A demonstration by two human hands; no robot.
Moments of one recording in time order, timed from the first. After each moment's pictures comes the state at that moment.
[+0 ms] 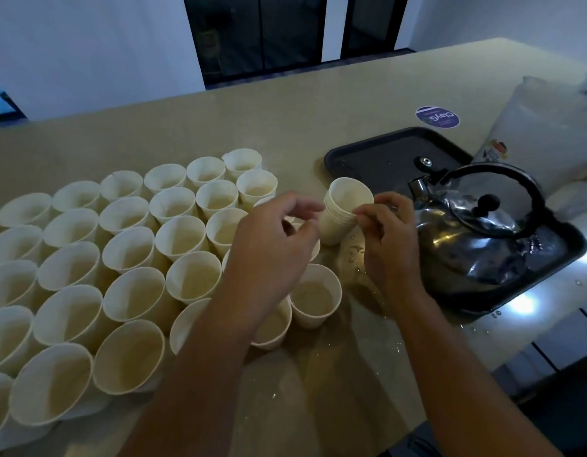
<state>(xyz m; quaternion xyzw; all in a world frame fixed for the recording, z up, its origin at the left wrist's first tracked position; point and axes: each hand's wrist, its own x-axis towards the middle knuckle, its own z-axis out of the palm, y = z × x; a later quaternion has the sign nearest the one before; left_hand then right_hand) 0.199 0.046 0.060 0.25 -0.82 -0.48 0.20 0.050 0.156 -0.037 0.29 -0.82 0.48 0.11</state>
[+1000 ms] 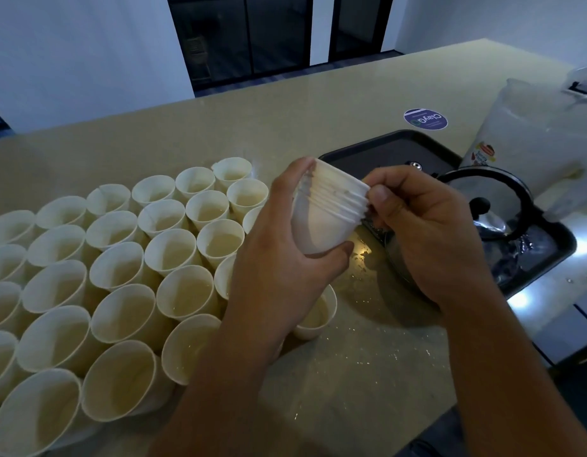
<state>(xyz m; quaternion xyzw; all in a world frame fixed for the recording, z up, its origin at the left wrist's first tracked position) 0.198 0.059 0.060 0.17 -0.85 -0.42 0.27 0.077 0.184 0.067 0.40 -0.66 0.63 -0.05</state>
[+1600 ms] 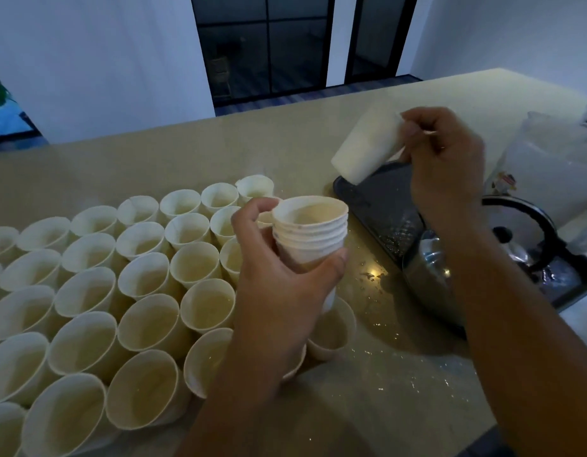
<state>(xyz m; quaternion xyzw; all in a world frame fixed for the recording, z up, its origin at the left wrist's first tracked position) 0.212 0.052 0.058 0.24 -0.71 -0.58 0.32 -0.003 0.130 0.088 0.32 -0.74 0.56 0.16</state>
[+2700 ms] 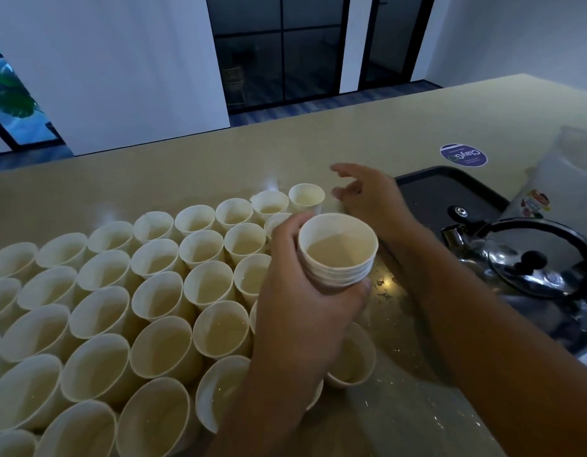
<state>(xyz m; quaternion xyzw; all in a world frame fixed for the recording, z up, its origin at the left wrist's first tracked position) 0.200 0.043 0.057 0.26 -0.78 -0.49 0.30 -0.035 0.043 0.037 0.39 -0.83 0.39 -0.02</state>
